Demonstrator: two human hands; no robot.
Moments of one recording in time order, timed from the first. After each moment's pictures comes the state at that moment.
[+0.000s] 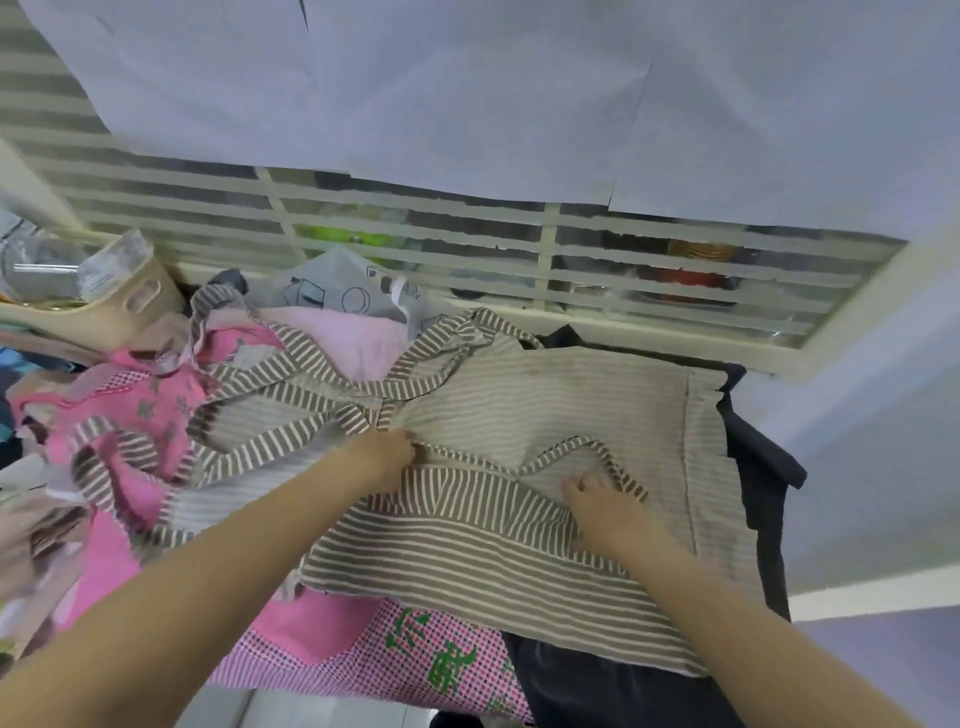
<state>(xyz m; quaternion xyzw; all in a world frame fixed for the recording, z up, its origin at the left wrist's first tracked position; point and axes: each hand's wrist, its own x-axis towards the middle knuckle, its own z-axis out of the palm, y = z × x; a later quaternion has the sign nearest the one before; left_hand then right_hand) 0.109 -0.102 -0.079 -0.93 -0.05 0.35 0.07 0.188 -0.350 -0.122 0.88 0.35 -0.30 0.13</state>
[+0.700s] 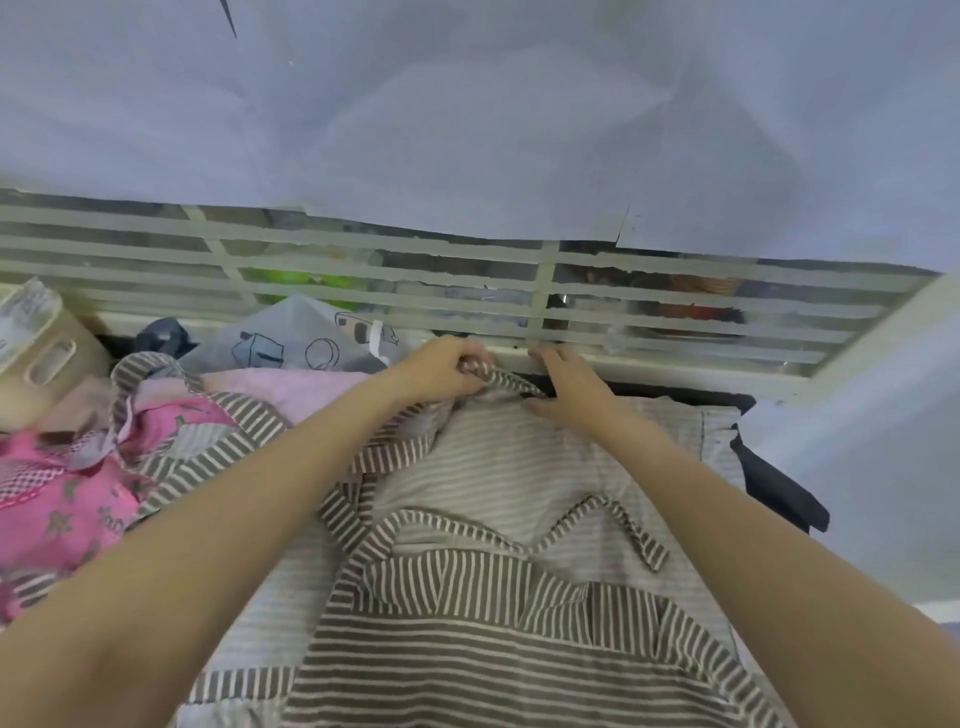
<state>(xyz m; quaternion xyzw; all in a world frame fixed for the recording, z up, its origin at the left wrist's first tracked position) 0.256 -0.074 -0.033 -0.94 -0.03 0.12 -0.31 0.315 -0.253 -0.062 0.92 0.29 -0.18 -0.20</state>
